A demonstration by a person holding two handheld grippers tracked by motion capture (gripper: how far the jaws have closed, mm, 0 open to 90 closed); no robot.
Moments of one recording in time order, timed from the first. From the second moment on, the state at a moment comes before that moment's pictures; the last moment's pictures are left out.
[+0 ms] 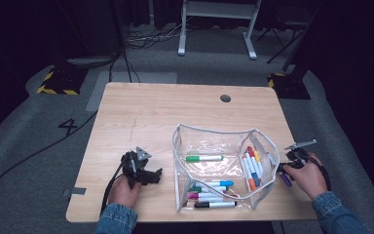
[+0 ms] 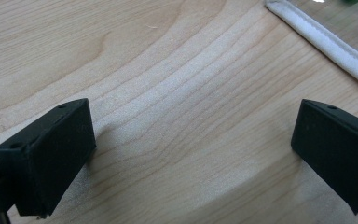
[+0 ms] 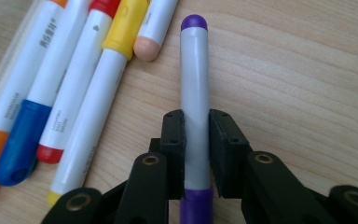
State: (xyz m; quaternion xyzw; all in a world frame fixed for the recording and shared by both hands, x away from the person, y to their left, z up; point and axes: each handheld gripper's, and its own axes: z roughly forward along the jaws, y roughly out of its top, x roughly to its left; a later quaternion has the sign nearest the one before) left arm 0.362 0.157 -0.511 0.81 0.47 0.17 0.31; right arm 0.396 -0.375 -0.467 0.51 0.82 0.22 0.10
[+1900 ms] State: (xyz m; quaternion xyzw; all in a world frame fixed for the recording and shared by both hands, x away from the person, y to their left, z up) left arm 0.362 0.157 -0.511 0.81 0.47 0.17 0.31; right arm 0.363 -0.241 -0.268 0.20 0.93 0.30 0.06
